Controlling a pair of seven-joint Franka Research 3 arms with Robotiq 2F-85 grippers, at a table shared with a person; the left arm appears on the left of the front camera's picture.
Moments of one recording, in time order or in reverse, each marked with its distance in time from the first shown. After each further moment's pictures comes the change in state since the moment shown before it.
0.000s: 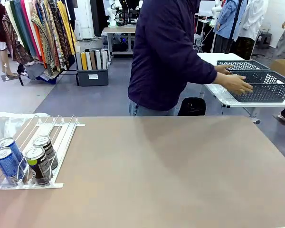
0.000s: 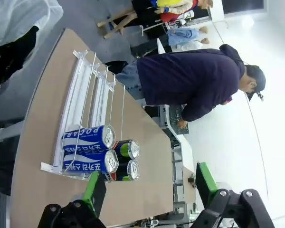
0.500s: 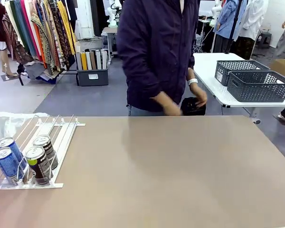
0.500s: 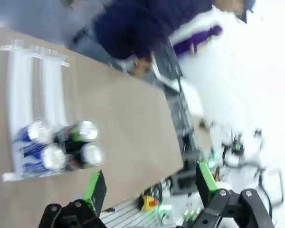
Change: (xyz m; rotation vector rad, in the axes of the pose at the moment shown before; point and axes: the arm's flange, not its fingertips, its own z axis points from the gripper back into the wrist) left arm -0.021 -0.096 -0.061 -0.036 0.234 -0.244; right arm -0.017 0.058 -0.035 0.026 0.202 0.150
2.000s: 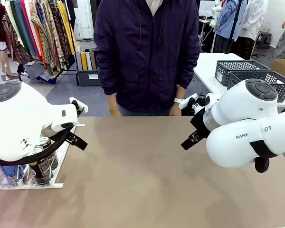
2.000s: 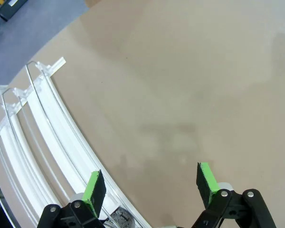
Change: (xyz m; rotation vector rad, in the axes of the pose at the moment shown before) left arm -0.082 0.005 -0.408 0.715 0.463 -0.942; right arm -0.021 -0.058 -0.405 -0.863 0.438 0.867
